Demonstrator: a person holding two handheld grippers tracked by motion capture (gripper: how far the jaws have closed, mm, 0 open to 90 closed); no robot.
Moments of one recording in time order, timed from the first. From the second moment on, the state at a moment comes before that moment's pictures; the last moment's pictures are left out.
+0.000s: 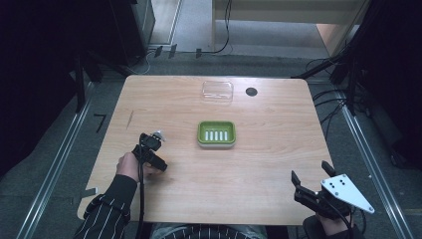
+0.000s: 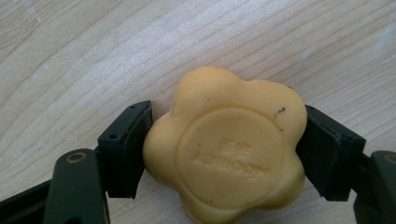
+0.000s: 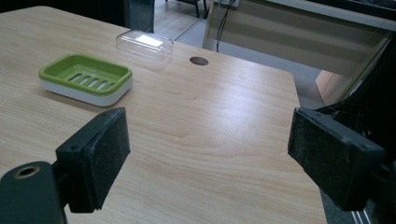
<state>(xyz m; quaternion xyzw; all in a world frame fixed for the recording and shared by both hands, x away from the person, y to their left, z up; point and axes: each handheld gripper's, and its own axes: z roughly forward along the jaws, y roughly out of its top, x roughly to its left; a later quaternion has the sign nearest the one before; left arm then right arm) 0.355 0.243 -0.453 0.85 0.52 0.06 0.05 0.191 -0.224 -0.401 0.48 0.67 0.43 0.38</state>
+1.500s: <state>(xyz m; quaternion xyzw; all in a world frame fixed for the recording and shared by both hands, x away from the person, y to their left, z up) 0.362 0.212 -0.436 0.88 0.46 0.06 0.06 0.192 -0.224 -0.401 0.48 0.67 0.43 0.38</state>
